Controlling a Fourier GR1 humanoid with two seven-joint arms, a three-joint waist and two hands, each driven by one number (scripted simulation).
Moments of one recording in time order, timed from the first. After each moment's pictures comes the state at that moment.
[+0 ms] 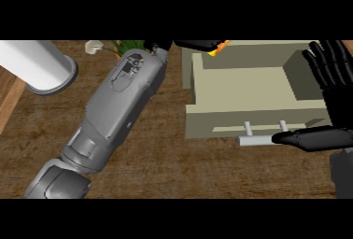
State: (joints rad) left arm -1.22 0.00 -0.03 -0.67 0.17 0.28 -0.27; right arm -0.30 -0.23 -0.16 -1.80 -0.12 0.19 0.08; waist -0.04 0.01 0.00
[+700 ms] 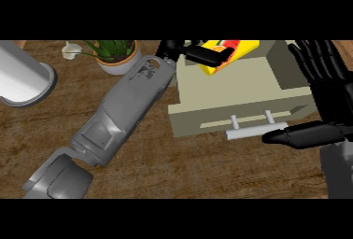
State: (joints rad) left arm -1.33 0.00 -0.25 -0.32 0.25 0.28 -0.21; right arm -0.35 -0.22 -0.12 -1.78 -0.13 0.21 0.07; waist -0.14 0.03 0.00
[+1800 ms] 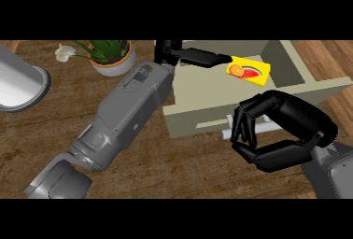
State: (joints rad) left arm -1.26 0.00 -0.26 -0.41 0.57 0.28 -0.46; right arm -0.40 -0.30 0.14 -1.77 -0.27 0.58 0.17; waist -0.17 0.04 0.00
